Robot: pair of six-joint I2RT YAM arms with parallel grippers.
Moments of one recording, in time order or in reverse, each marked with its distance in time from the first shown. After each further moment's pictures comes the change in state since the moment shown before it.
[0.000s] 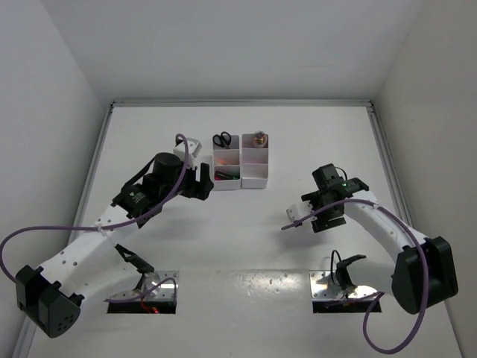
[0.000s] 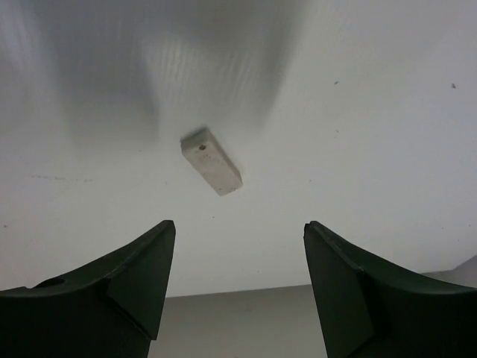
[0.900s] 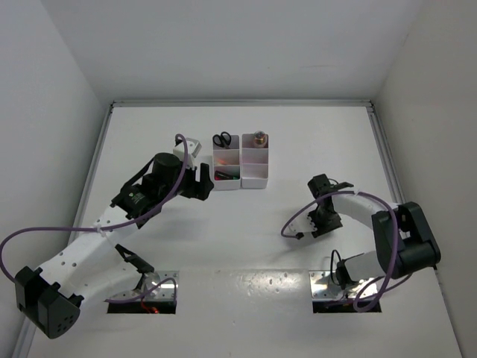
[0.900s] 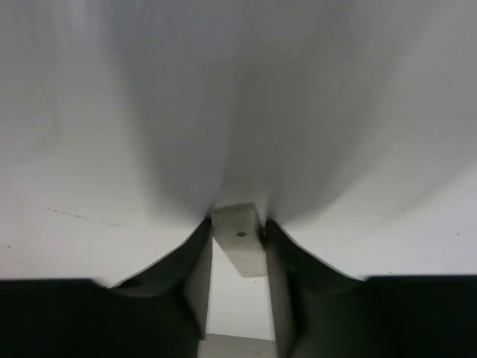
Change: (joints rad) left arm 0.000 -0.010 -0.001 0.000 0.010 0.000; right arm -0.053 0.237 -0.134 0.163 0.024 -0.150
